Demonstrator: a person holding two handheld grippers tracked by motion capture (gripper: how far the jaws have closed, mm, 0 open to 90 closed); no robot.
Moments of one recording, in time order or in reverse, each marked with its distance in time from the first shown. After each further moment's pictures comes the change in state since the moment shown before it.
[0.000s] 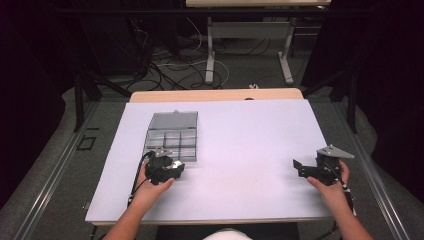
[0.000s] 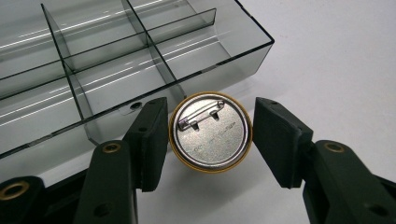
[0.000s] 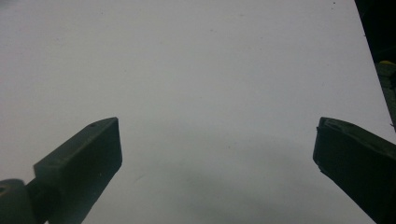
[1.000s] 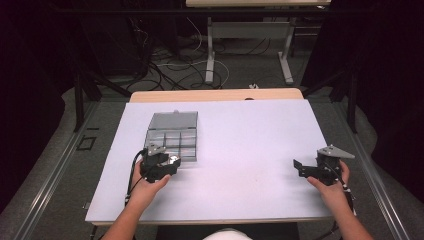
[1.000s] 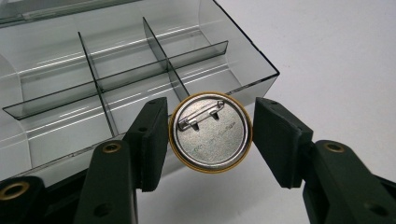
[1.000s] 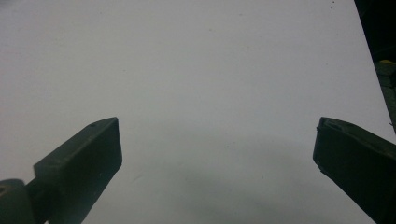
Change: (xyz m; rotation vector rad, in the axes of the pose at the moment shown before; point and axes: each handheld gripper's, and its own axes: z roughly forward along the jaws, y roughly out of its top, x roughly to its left) left arm 0.008 0.004 -0.013 -0.094 0.018 -0.036; right arm -0.002 0.000 0.000 -0.001 0.002 -0.004
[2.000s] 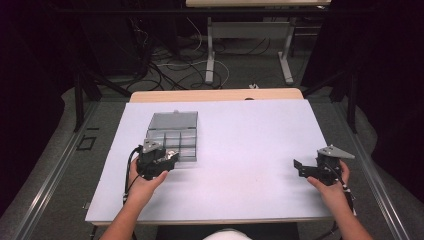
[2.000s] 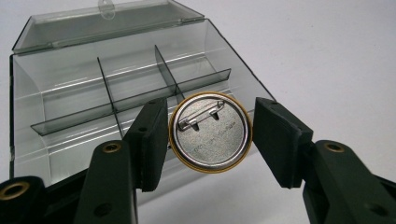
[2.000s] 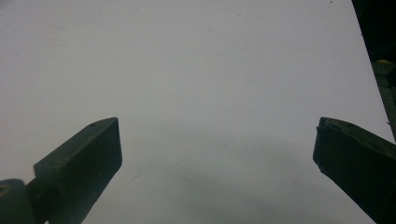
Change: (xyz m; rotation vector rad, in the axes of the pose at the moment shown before) left arm 0.001 0.011 -0.012 -0.060 0.001 -0.029; right arm 0.000 0.000 0.000 0.001 -0.009 0.001
